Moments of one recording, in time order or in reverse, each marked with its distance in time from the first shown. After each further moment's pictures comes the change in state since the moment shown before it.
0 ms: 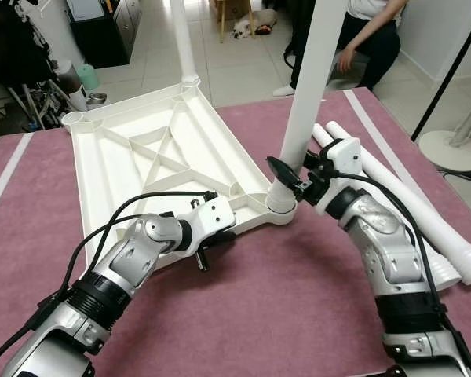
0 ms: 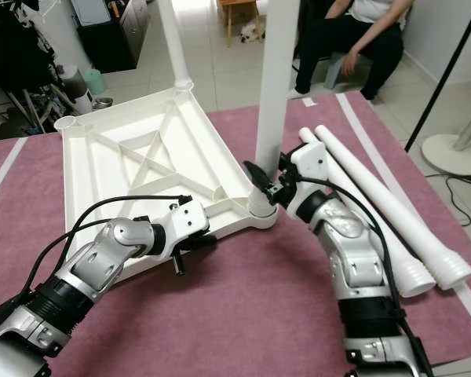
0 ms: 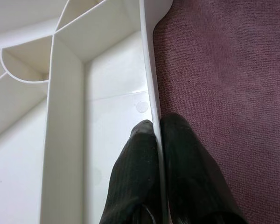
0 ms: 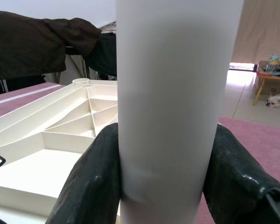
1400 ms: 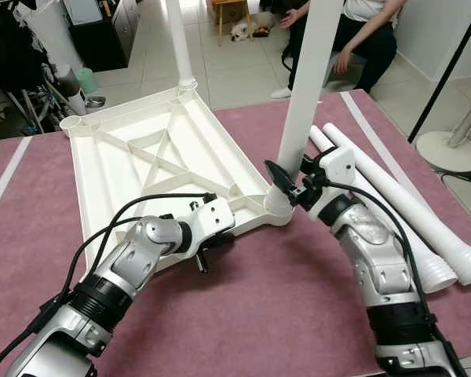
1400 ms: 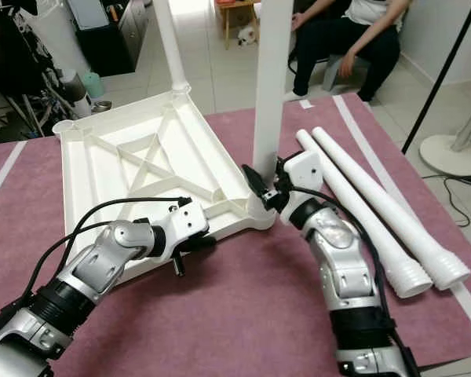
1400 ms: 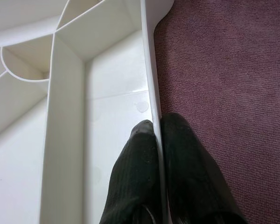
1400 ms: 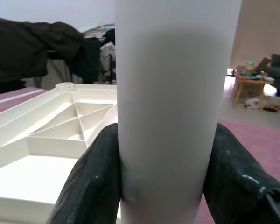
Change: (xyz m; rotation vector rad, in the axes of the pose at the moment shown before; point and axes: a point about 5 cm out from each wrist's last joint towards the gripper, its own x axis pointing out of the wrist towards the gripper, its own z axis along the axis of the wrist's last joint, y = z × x) left arm 0.002 -0.002 -0.003 -0.015 0.009 0.006; right arm -0.005 0.015 -0.015 0.005 0.024 -0.120
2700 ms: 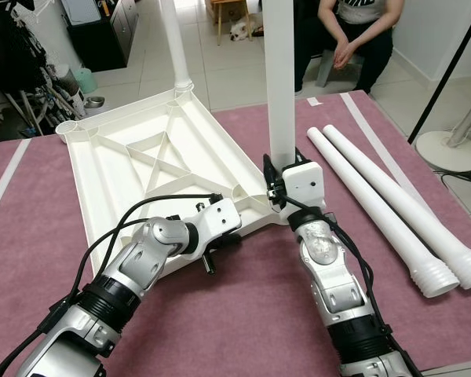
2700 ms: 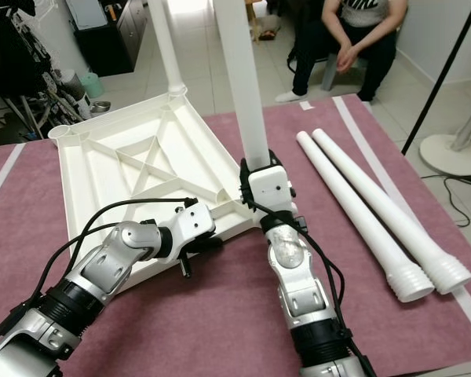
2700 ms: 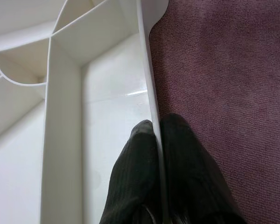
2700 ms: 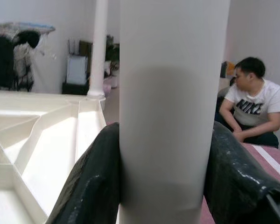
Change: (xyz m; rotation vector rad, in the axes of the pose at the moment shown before) left arm 0.008 -0.004 0.006 -0.016 -0.026 -0.011; right arm 0.000 0.031 -0.013 -0.147 -0.080 -0.397
